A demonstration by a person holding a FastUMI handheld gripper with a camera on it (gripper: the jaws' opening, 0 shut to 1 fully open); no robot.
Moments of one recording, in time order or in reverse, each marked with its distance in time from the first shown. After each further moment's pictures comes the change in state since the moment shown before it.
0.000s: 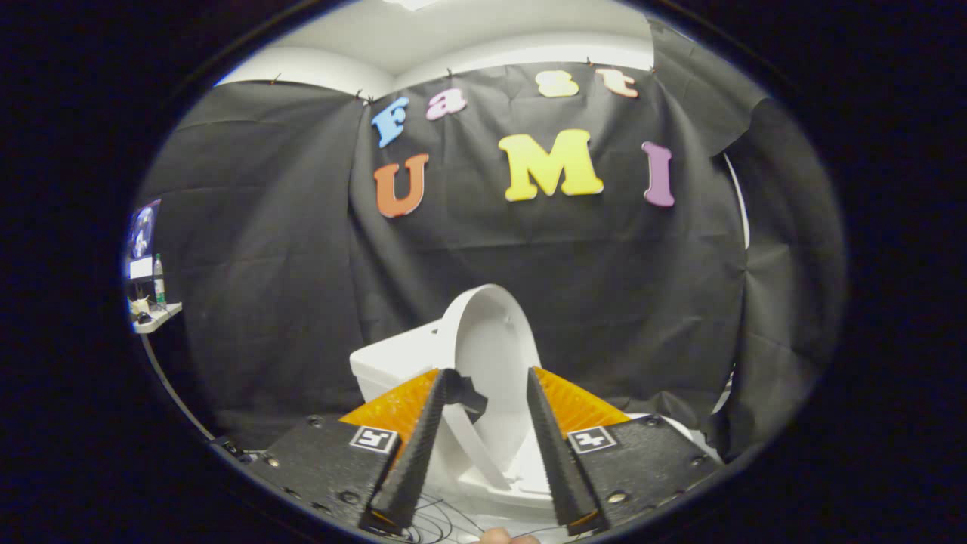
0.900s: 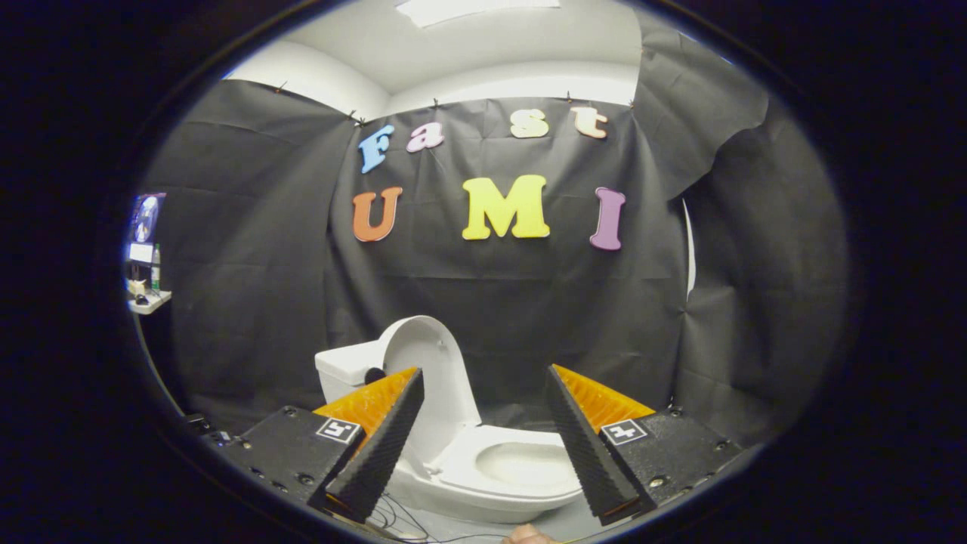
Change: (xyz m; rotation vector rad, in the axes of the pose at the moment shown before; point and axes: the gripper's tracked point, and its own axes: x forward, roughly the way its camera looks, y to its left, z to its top) arm -0.115 -0.109 0.033 -0.077 -0.076 -0.096
